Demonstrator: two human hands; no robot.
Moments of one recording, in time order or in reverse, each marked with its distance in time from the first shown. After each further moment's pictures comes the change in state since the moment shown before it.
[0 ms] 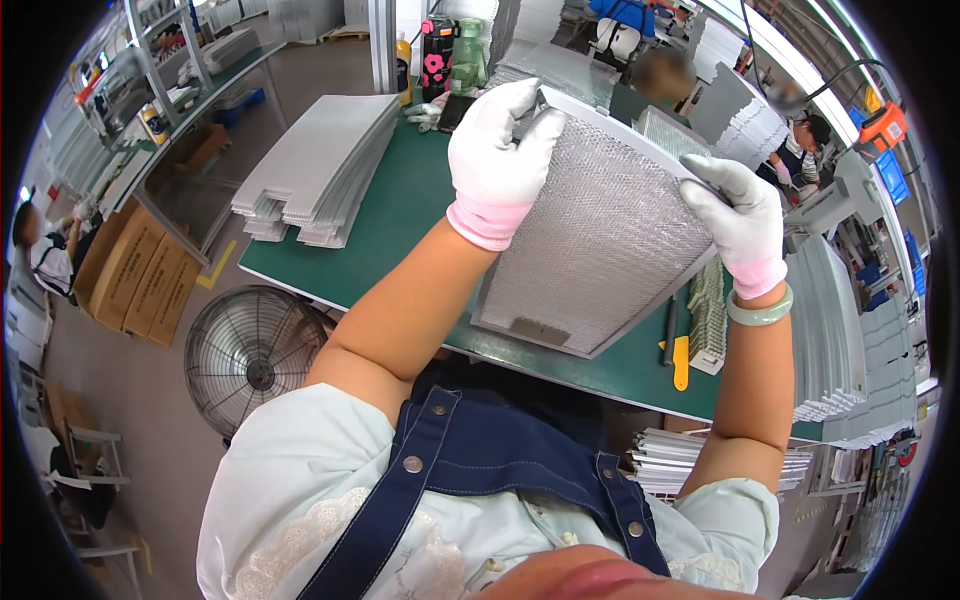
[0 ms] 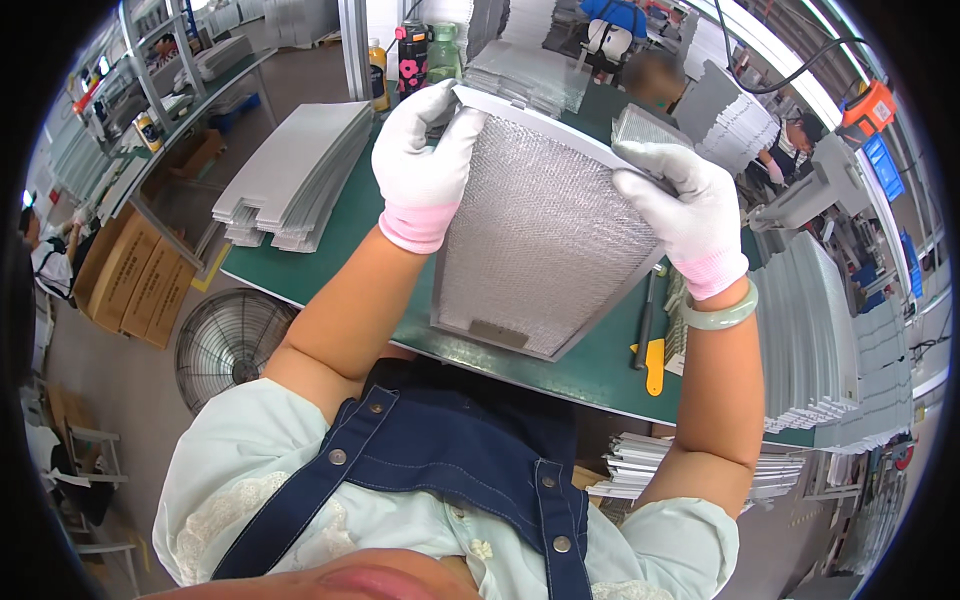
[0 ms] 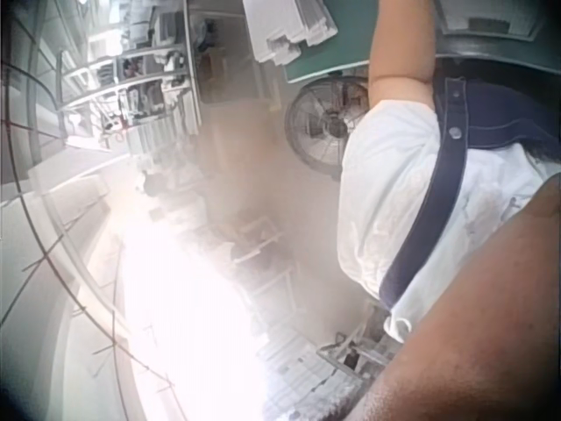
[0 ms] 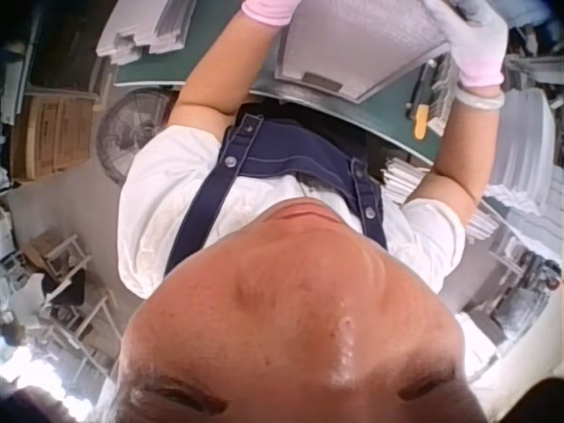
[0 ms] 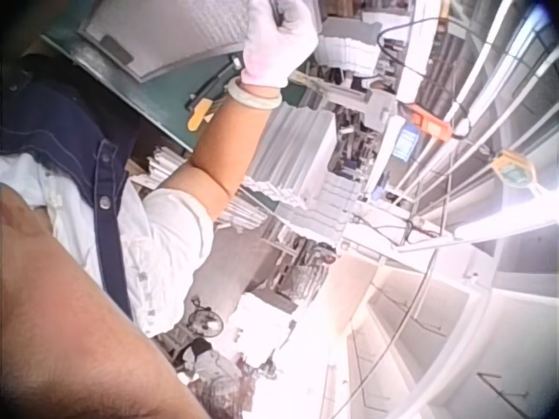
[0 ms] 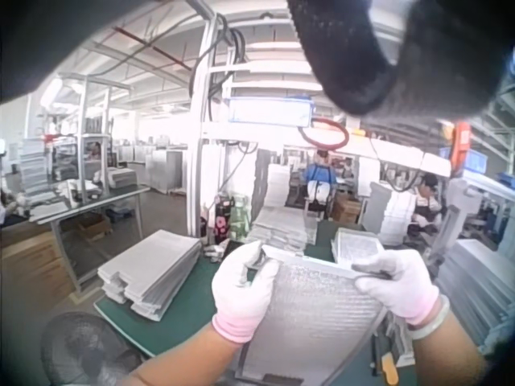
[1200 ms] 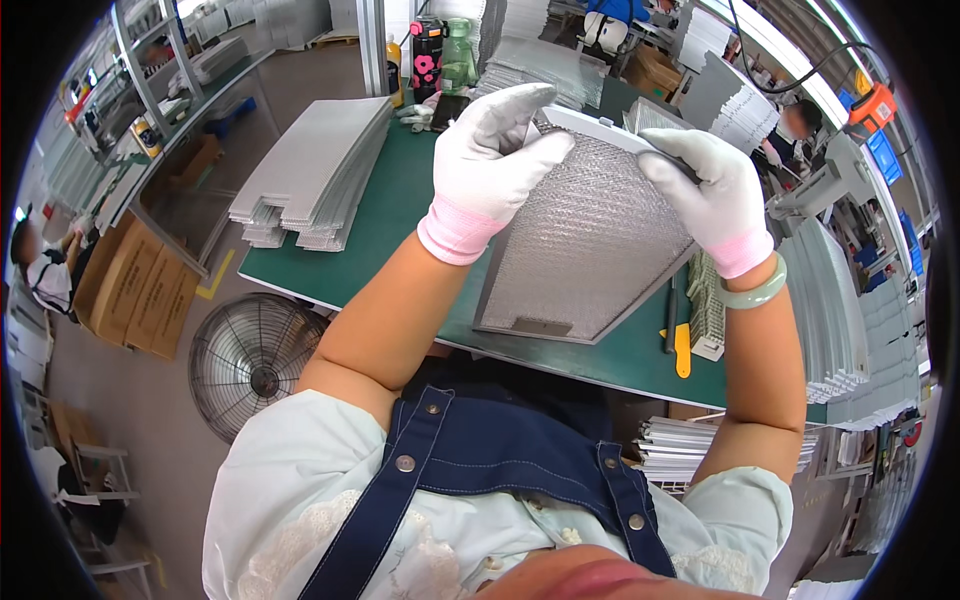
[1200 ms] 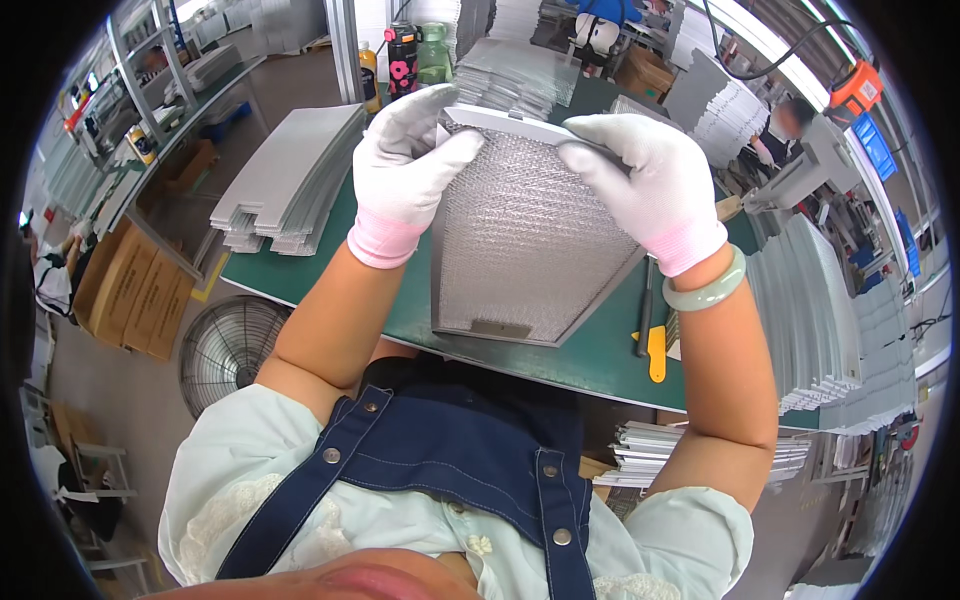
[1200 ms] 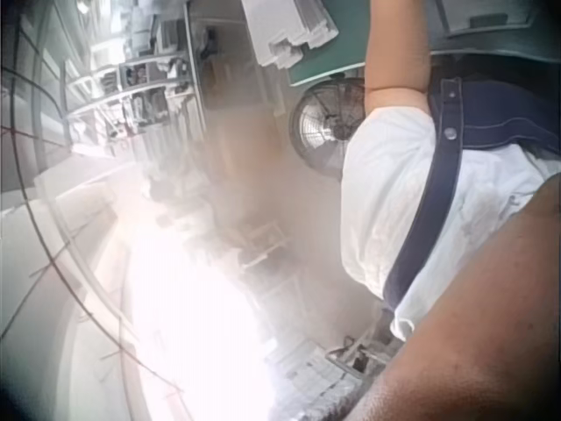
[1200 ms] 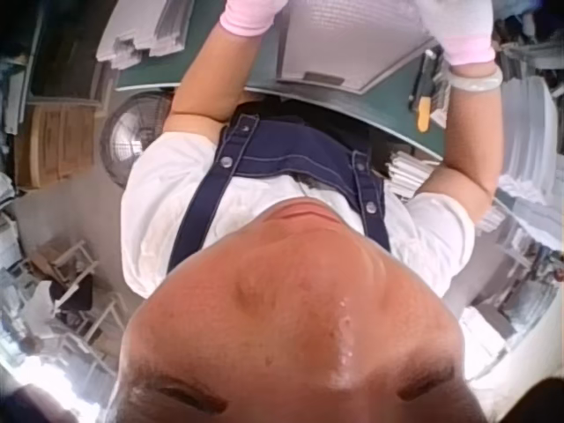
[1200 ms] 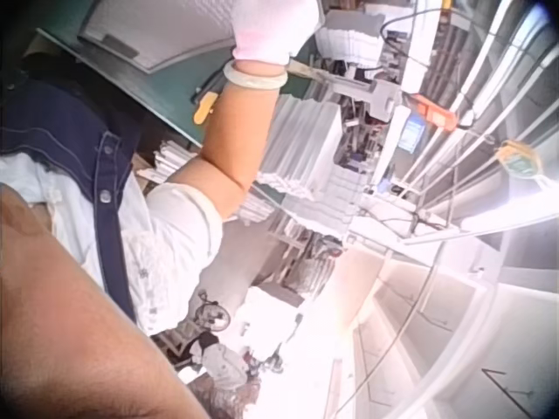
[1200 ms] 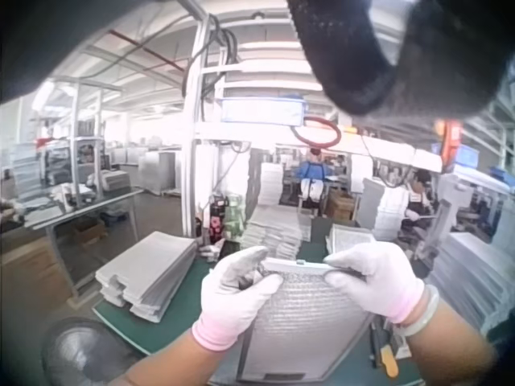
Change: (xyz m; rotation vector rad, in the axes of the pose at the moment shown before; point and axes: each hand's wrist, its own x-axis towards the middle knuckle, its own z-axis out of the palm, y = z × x) left_hand 0.003 0.037 -0.025 -0.638 -0.218 -0.316; right_hand 0.012 -0.038 0.021 -0.480 -0.024 -0.325
